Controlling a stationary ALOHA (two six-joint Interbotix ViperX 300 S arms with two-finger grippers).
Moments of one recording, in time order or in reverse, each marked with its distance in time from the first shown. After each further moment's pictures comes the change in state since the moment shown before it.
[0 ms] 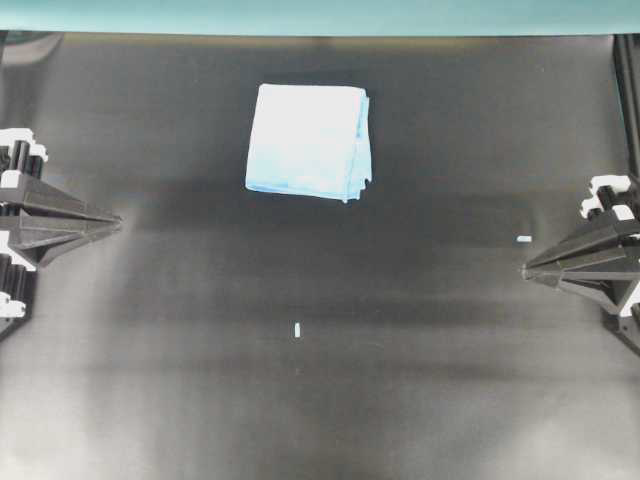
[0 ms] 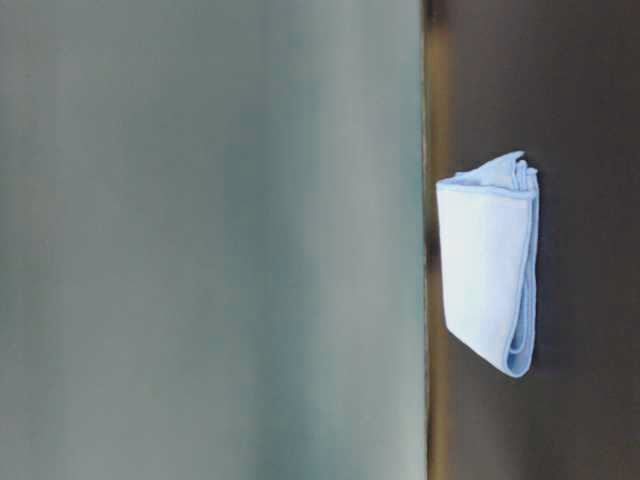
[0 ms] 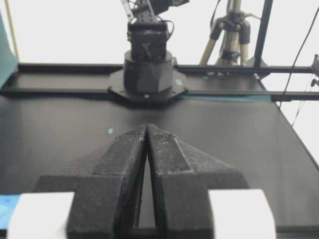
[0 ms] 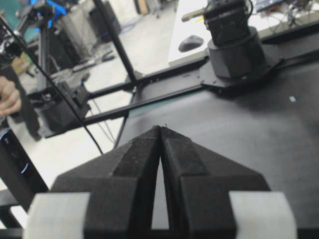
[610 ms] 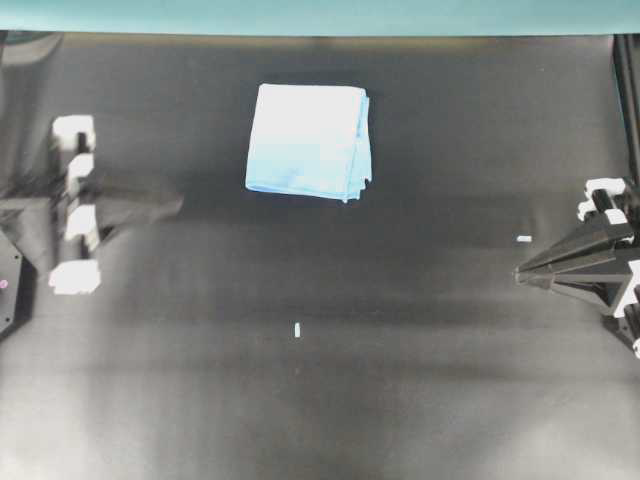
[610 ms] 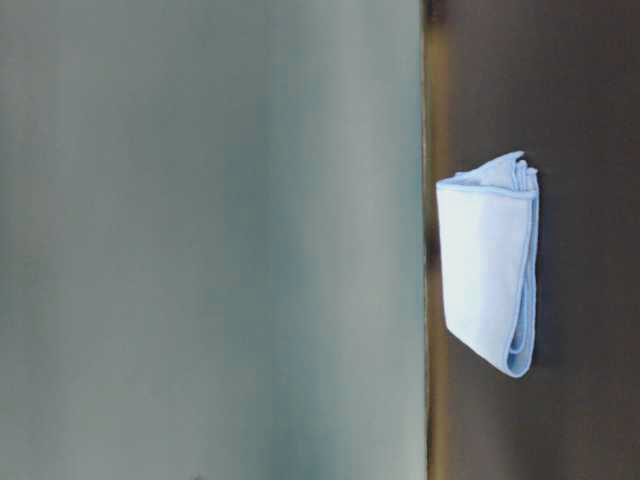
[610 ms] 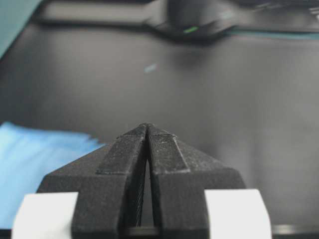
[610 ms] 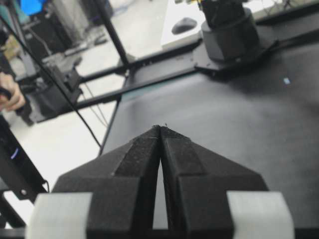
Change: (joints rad) left arm 0.169 0.299 -0.072 0.037 0.008 -0.035; right arm 0.000 0.014 0.000 0.000 0.049 0.000
